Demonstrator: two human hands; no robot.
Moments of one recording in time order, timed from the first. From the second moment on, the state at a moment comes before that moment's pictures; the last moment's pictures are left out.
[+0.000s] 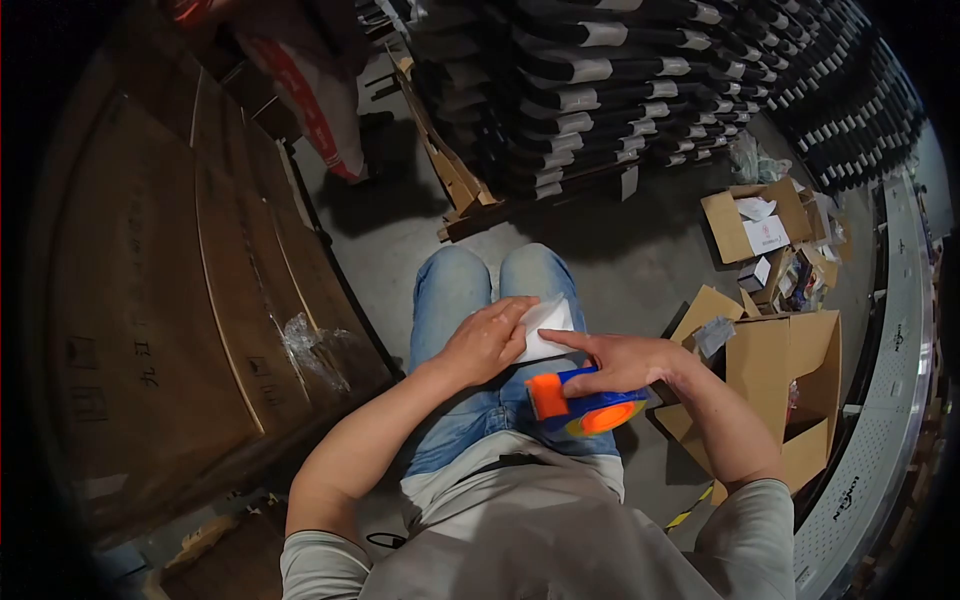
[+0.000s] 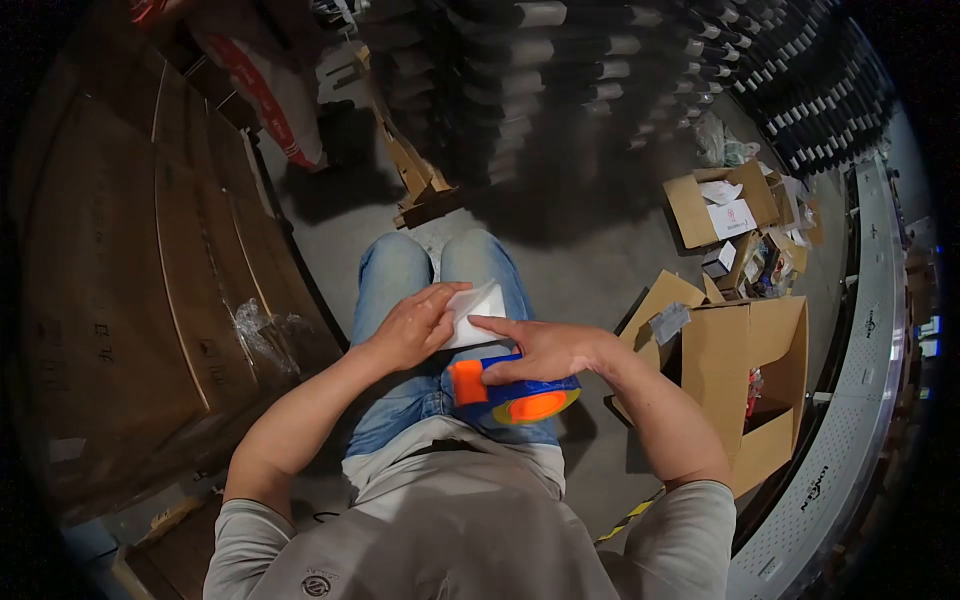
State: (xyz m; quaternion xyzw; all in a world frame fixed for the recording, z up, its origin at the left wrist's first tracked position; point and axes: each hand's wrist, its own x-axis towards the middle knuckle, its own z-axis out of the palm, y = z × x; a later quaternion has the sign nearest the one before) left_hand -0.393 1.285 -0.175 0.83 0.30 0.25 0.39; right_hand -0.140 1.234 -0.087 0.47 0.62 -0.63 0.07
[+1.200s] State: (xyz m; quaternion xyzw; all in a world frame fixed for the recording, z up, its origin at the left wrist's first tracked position) left_hand -0.507 1.584 -0.073 0.26 0.47 0.70 0.46; right_hand -0.130 1.242 -0.107 0.47 0.57 -0.67 0.04
